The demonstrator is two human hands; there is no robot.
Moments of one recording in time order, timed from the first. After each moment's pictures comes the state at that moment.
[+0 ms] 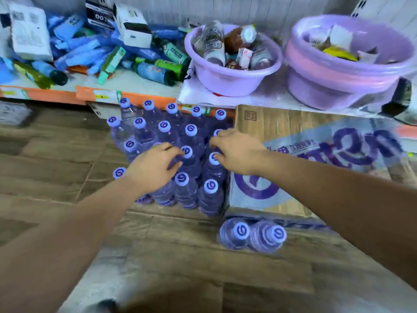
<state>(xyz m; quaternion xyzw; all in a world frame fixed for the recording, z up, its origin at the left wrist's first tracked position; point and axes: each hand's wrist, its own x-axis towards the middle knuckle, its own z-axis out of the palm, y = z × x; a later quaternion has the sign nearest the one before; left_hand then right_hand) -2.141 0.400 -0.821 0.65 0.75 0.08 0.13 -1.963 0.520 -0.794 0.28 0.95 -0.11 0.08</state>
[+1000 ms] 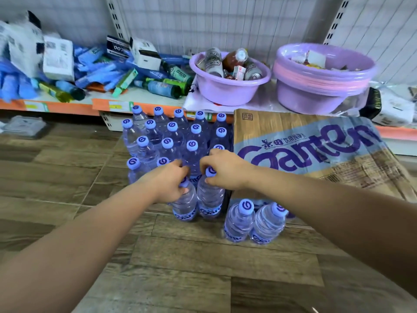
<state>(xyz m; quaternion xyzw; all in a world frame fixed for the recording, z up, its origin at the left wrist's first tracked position) -2.107 0.342 -0.830 0.68 0.72 -0.08 0.15 -1.954 0.429 -0.807 0.26 0.95 -0.17 0.05</state>
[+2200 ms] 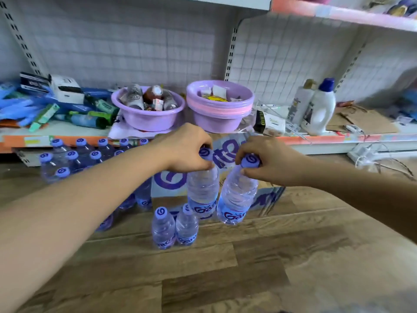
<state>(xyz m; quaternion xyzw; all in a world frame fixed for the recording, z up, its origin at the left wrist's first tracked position) -1.905 0.385 -0.656 0.82 0.55 0.10 0.07 -1.695 0.400 -0.650 0.40 0.91 -0.05 -0.06</state>
